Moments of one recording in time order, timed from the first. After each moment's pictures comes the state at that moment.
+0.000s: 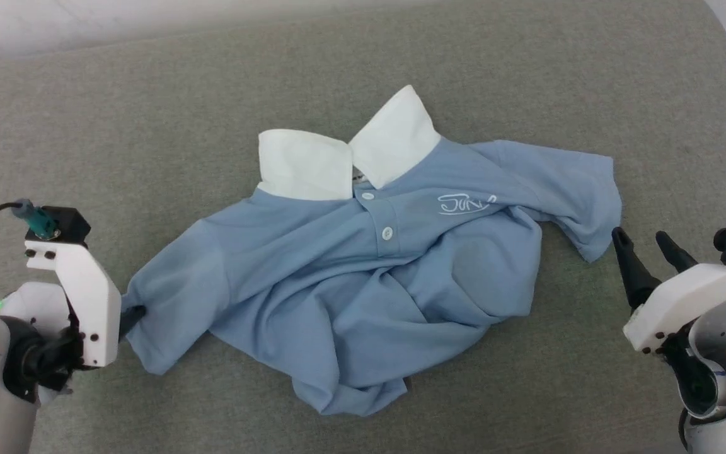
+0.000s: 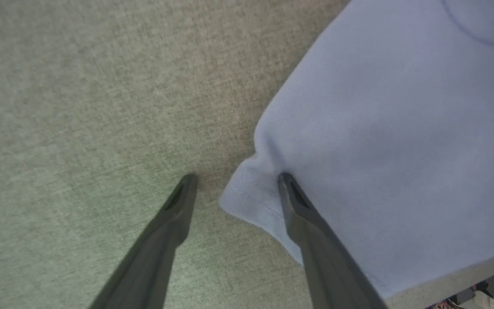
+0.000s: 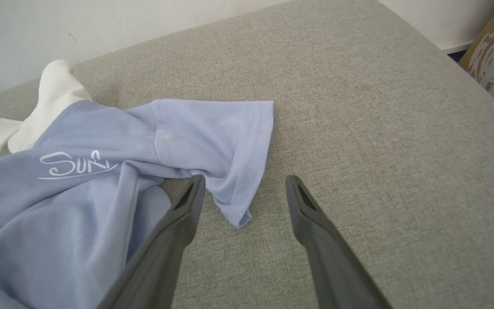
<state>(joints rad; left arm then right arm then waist) -0.34 0.56 -0.13 0.14 -0.58 -0.06 1.00 -0.20 -0.05 -0.20 0.09 0.27 0.13 0.34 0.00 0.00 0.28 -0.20</state>
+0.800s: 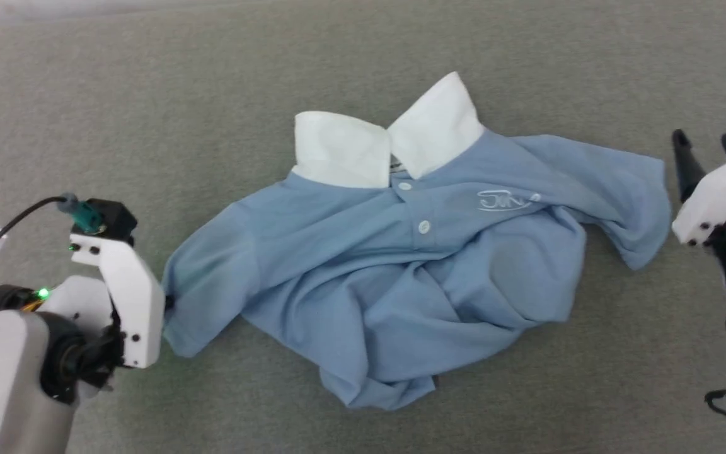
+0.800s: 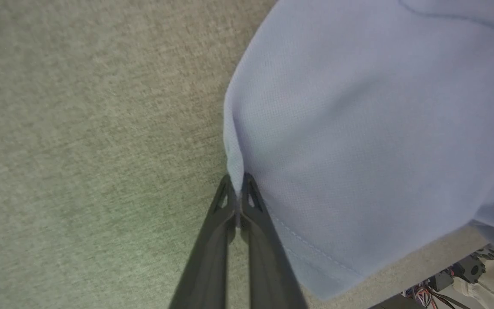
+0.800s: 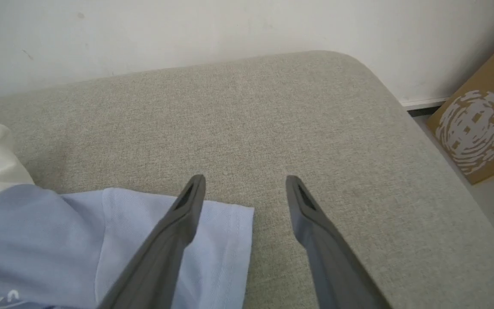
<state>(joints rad) -0.33 0.53 -0.18 0.03 -0.62 -0.05 1.03 -0.55 -0.16 -0.24 0.39 0.13 0.13 0.27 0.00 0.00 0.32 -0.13</state>
